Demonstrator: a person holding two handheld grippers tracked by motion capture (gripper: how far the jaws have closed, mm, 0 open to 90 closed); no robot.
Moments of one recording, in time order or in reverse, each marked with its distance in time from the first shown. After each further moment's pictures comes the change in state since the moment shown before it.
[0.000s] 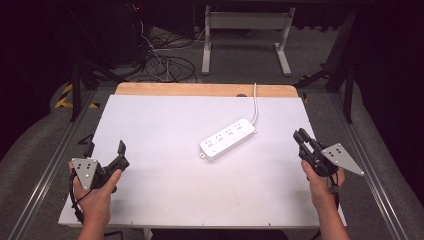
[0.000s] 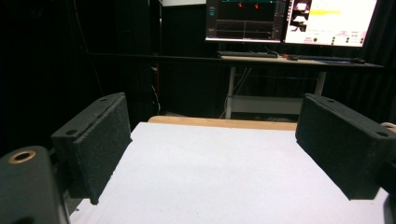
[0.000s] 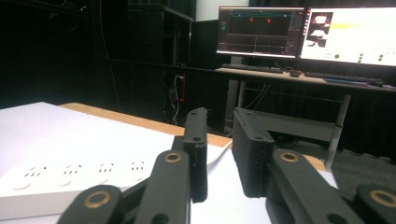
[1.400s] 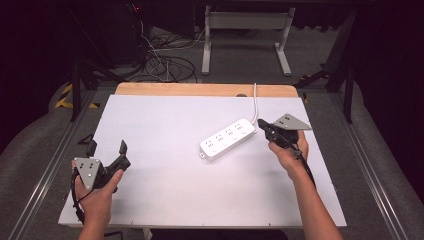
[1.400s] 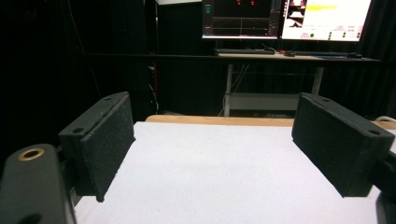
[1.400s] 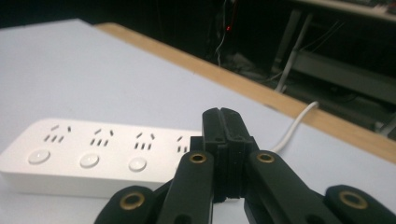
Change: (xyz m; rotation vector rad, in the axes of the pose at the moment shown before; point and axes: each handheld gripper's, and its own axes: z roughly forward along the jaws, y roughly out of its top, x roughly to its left) left arm -0.003 -0.001 0.001 0.008 -0.011 0.022; right arm 0.041 0.009 0.108 0.361 0.211 -0.088
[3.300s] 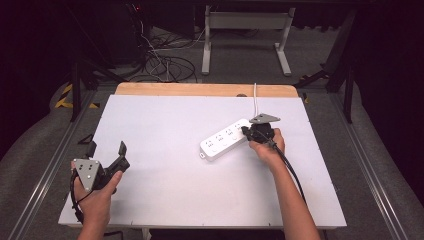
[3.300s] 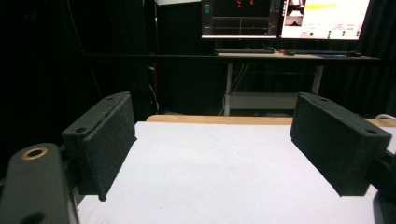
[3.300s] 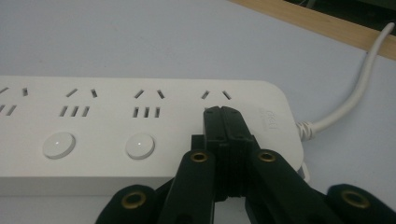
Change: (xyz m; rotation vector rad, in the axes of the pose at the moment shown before) left arm 0.001 0.000 -0.003 0.003 -0.006 0.006; right arm 0.017 -0.016 0.067 0.251 0.028 0.084
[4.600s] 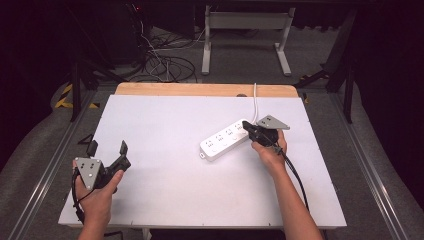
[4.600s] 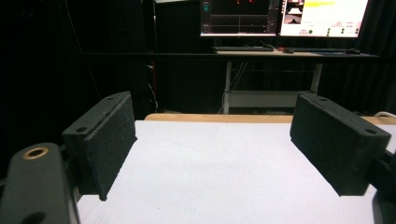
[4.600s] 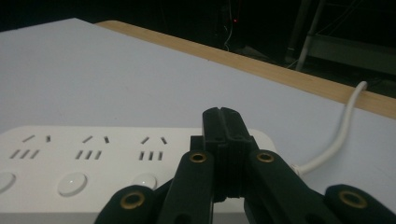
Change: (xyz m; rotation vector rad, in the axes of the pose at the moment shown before) left arm -0.001 -0.001 0.003 0.005 -0.003 0.004; right arm -0.003 -0.011 -0.010 -0.269 -0.003 0.000
